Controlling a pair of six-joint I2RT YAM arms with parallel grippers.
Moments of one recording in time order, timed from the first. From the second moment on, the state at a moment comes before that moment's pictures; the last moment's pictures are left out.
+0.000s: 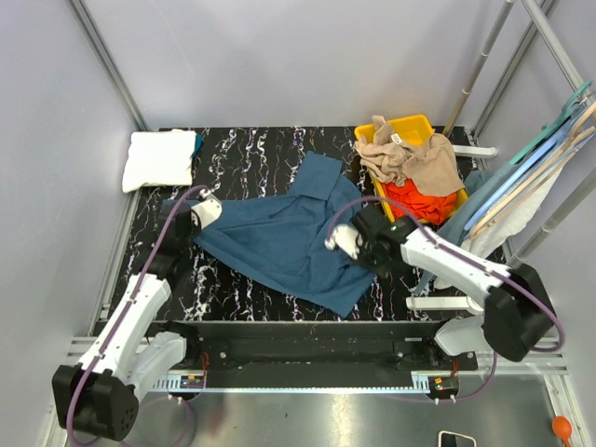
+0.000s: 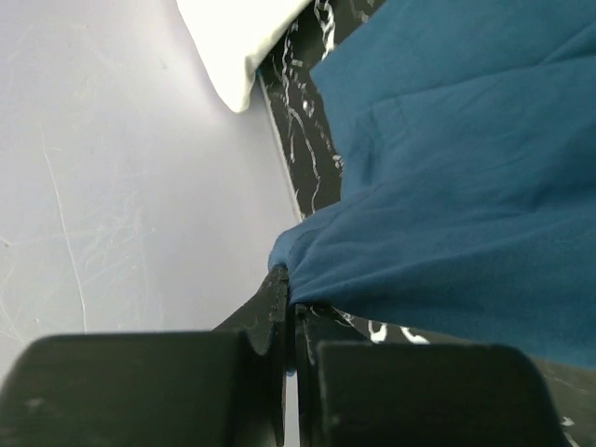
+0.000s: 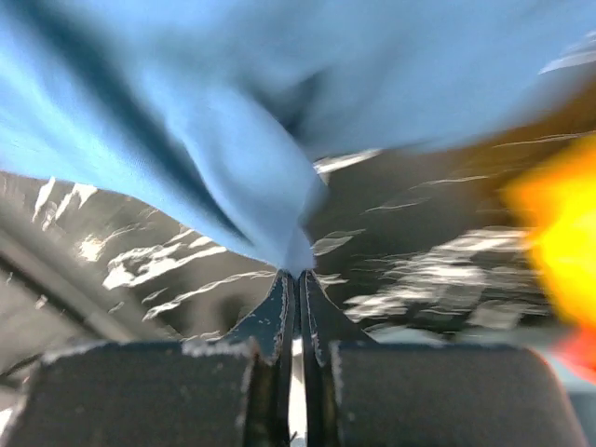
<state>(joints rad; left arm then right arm) -0.19 0.88 0.65 -0.36 -0.45 0.80 0.67 1.38 0.91 -0.84 0.02 -0.52</state>
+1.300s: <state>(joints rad) -0.21 0.68 1.46 -0.58 -0.26 0.46 0.53 1.31 2.29 -0.76 0.40 -0.59</state>
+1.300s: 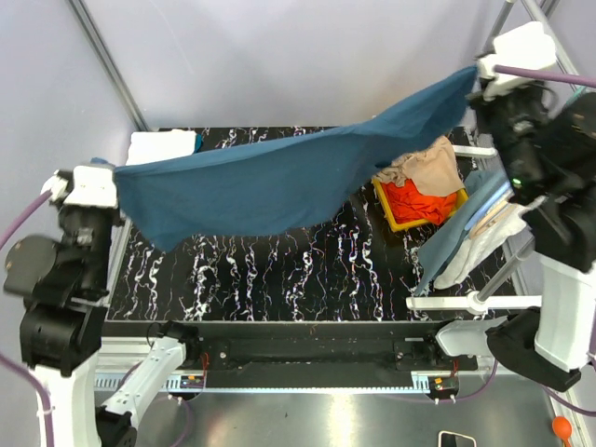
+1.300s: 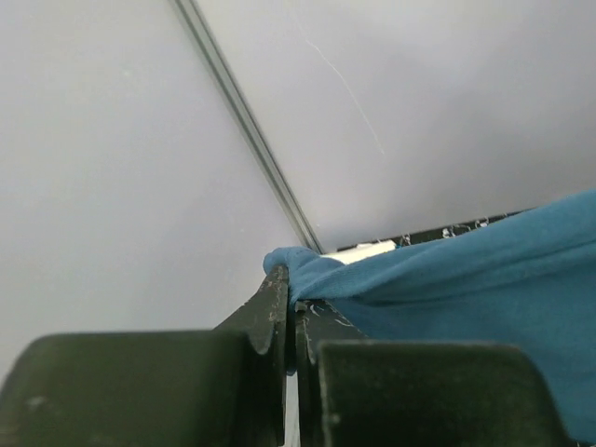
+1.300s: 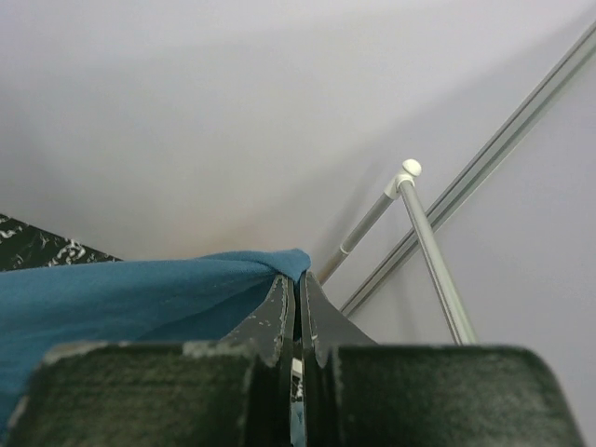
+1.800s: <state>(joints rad) -0.21 0.61 1.39 -0.54 -0.37 0.54 0.54 1.29 2.45 -0.98 0.44 -0.57</state>
